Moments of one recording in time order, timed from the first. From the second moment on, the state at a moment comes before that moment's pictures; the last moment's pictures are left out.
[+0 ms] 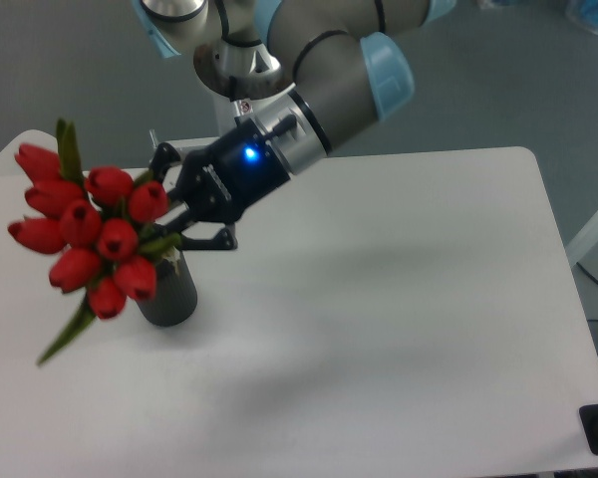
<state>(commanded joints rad) 2.50 -1.65 -1.78 -1.22 0.24 1.20</state>
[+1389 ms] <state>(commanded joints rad) 2.47 -1.66 -1.94 -1.12 0.21 1.35</state>
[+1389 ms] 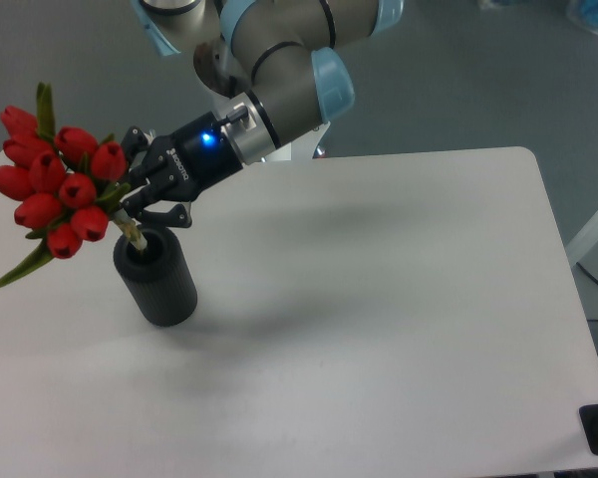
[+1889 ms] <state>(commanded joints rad) 2.48 -1.68 -2.01 -1.12 0.21 1.48</state>
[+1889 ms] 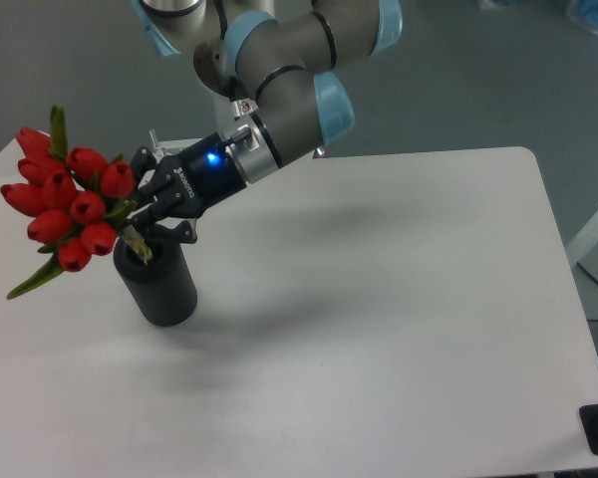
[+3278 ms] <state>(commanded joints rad) 2.56 -1.75 -2.09 -1.12 0.23 1.61</state>
